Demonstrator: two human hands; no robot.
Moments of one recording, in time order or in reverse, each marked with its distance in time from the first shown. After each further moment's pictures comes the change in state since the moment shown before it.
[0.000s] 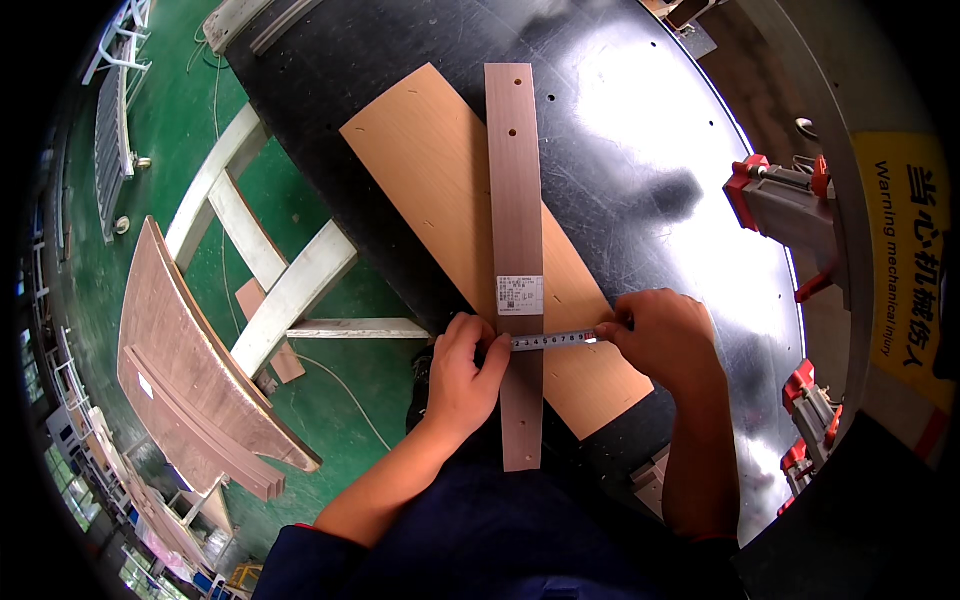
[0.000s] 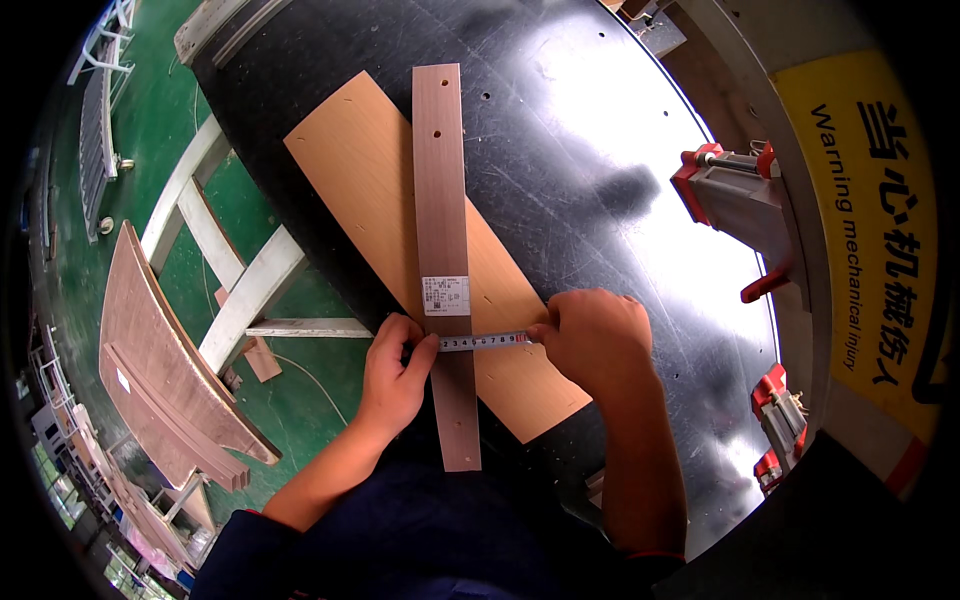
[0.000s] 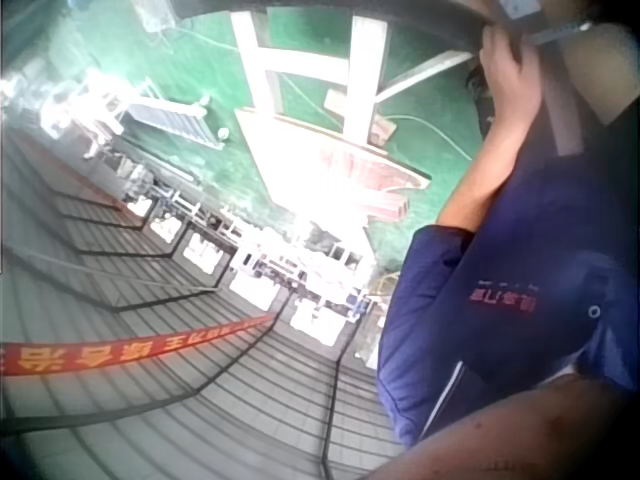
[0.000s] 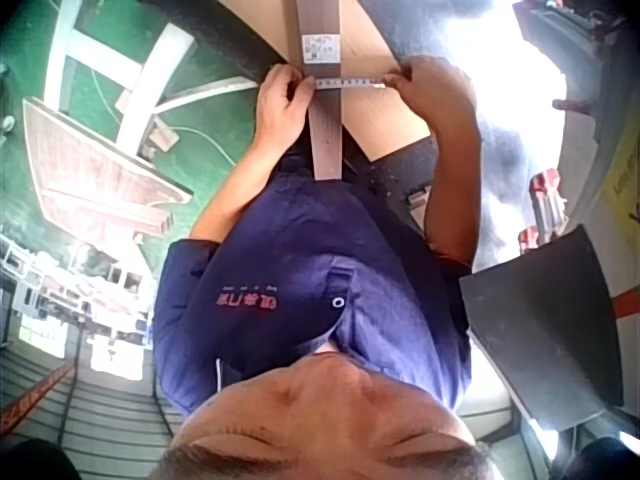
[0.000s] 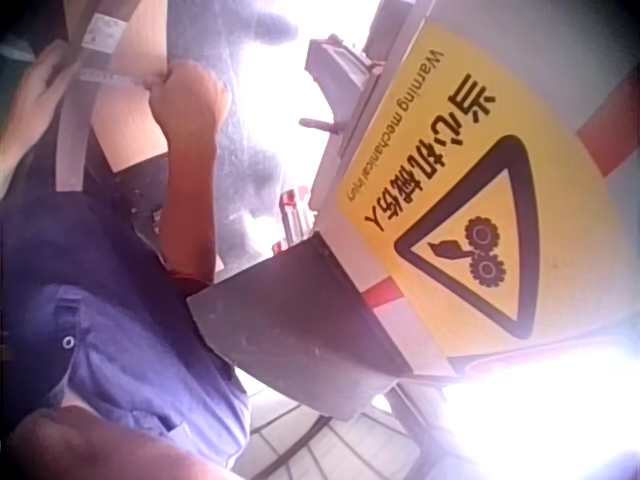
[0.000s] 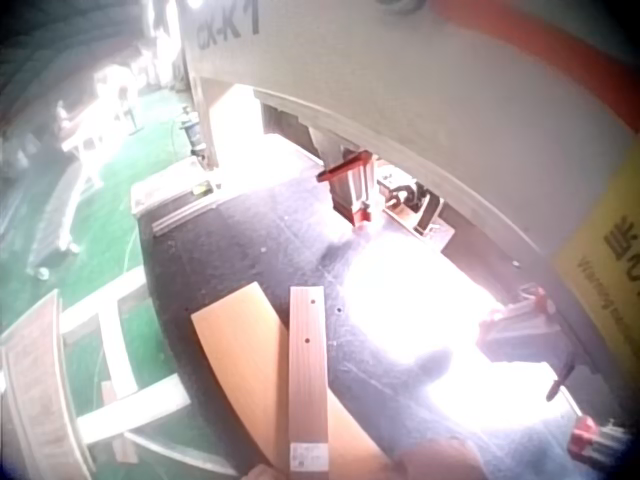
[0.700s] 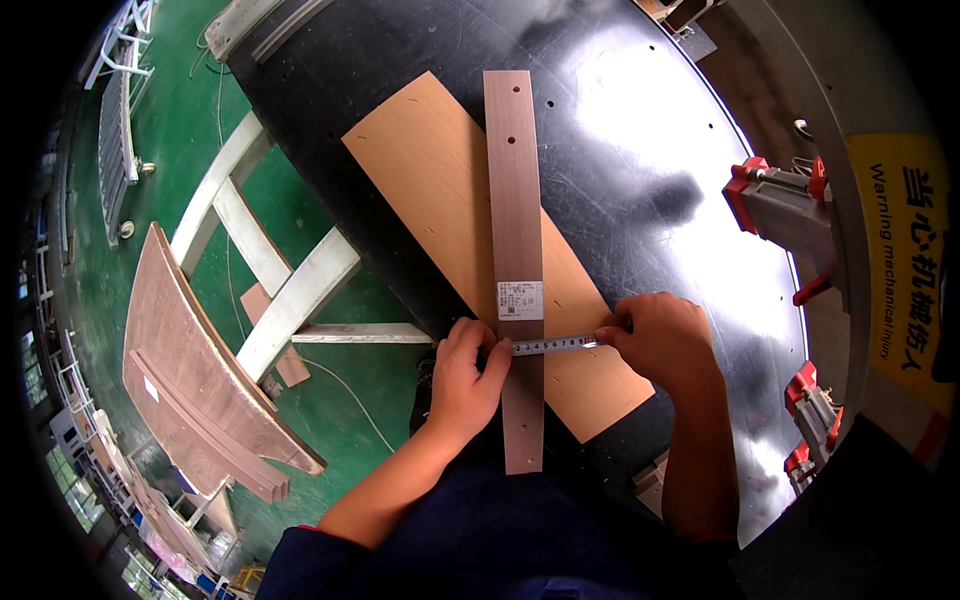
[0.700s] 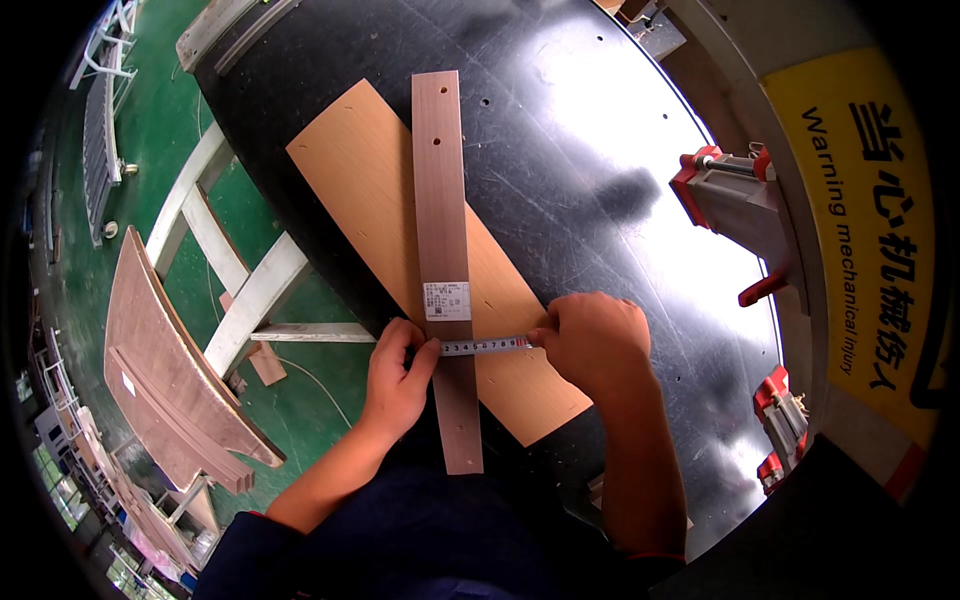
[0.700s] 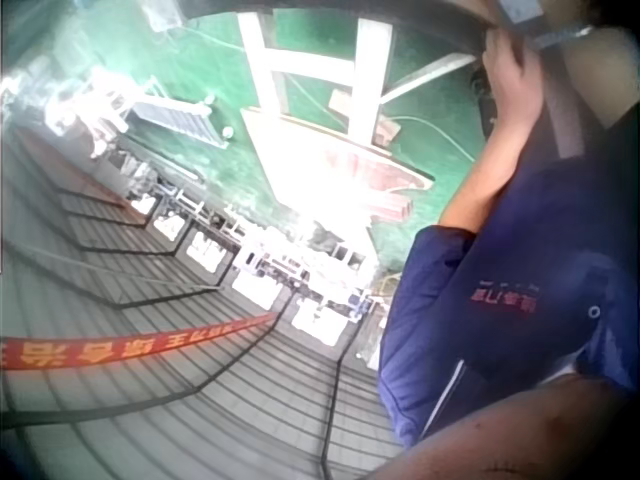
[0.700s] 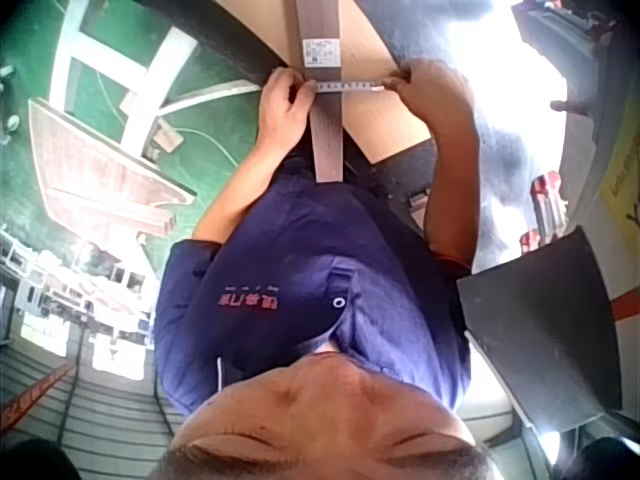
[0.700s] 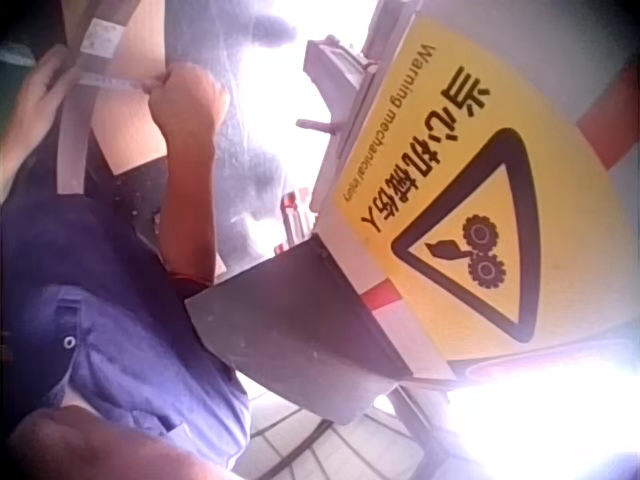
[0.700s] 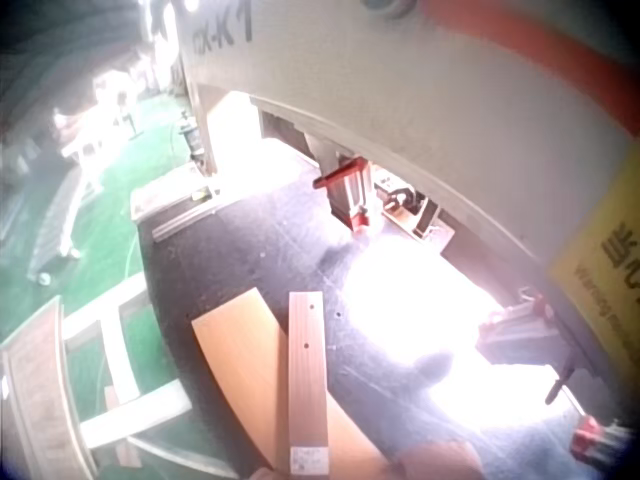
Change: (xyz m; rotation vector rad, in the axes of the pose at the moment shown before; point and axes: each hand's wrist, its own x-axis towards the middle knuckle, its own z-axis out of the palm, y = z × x) left_hand 0.002 0.002 -0.001 0.001 -0.003 0.005; right_hand 0.003 0.000 -0.003 0.021 -0.038 0.008
